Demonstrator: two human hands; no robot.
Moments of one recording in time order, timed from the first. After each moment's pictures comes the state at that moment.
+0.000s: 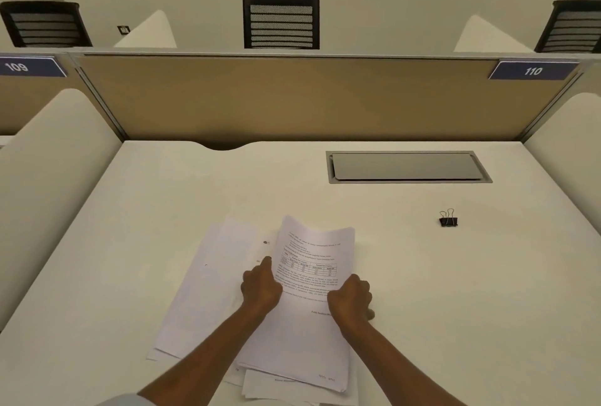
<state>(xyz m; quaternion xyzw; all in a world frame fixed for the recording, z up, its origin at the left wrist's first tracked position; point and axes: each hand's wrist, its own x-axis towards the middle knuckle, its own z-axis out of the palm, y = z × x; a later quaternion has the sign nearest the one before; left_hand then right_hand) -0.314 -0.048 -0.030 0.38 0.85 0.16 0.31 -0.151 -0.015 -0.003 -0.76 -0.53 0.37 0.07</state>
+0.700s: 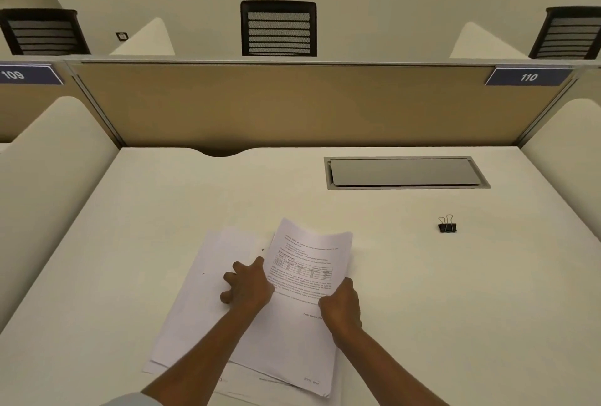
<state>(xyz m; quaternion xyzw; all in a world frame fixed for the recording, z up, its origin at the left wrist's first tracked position) -0.330 -0.031 -0.024 0.36 0.90 0.01 0.26 -0.165 -0.016 -0.013 -0.73 -0.50 0.45 0.12</state>
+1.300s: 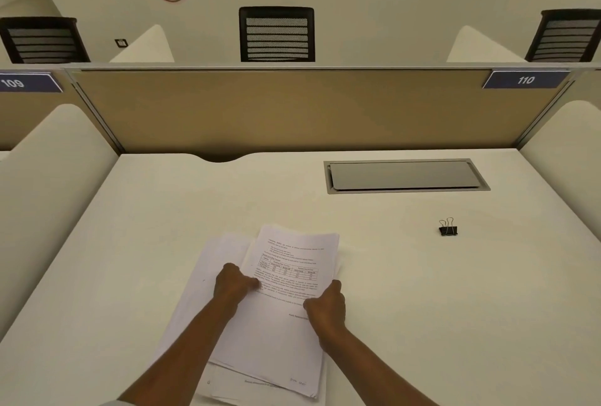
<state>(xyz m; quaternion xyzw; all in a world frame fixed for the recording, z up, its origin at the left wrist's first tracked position) -0.374 -0.035 -0.010 0.20 0.86 0.27 0.39 -0.189 -0.020 -0.011 -0.70 -0.46 0.51 0.17</state>
